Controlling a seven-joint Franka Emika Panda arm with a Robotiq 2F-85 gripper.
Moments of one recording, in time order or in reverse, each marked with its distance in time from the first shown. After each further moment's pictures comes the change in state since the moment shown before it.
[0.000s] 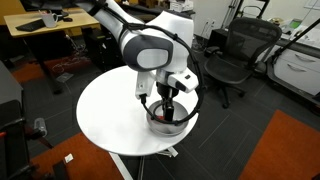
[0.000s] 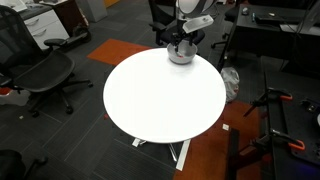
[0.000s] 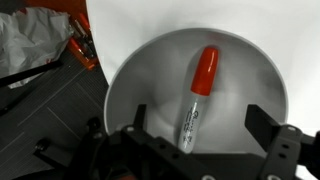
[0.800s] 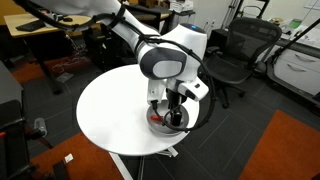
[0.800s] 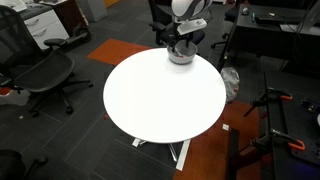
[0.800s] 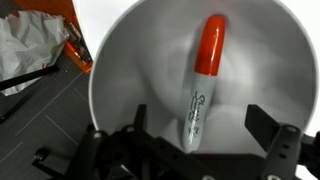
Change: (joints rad) arm -0.031 0.141 0.000 0.187 0.043 -0.073 0.002
